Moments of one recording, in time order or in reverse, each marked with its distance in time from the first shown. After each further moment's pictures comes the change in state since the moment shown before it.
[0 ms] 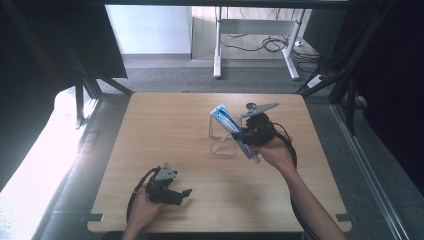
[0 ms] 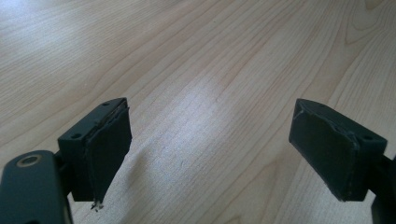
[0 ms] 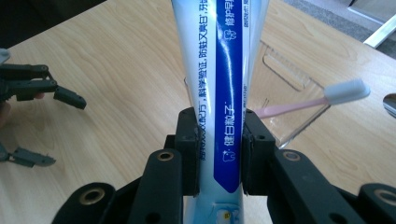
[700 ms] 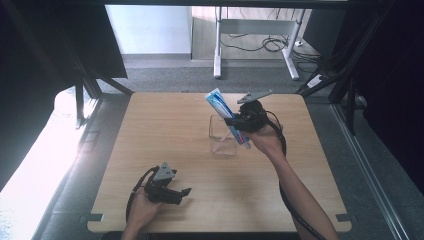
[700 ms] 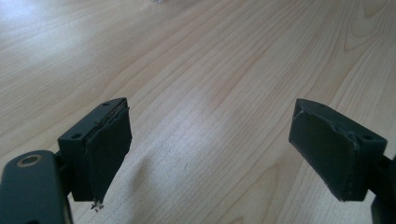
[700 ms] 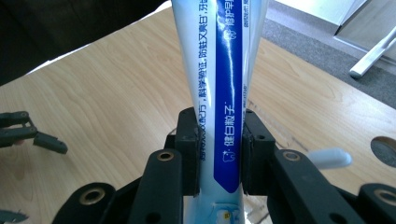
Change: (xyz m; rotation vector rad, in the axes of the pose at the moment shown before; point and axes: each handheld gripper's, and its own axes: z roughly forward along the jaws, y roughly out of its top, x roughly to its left) left arm 0.002 0.001 -0.005 -0.029 0.010 0.000; right arm -0.012 0.030 0.018 -0.096 -0.019 0.009
